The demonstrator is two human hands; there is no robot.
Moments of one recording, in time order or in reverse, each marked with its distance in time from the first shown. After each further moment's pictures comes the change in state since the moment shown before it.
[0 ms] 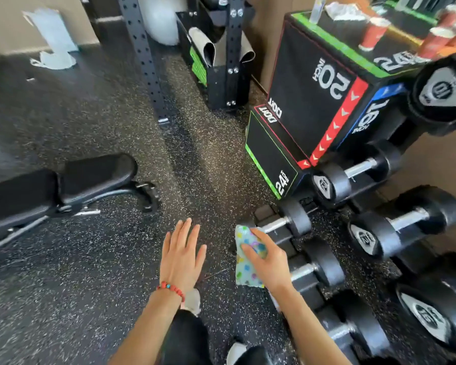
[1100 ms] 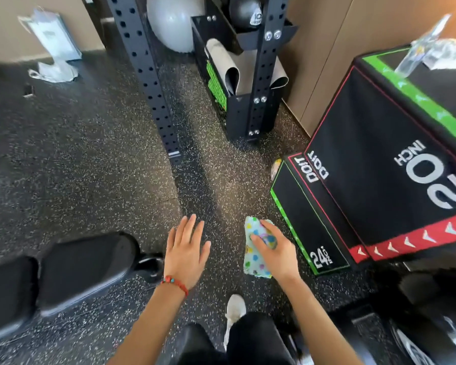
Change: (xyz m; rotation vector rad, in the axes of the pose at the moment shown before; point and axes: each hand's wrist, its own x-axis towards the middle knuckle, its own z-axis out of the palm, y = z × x) left_hand 0.474 -0.122 -0.054 0.001 0.003 -0.029; right_hand 0.466 -0.198 0.059 -0.032 -0.001 0.006
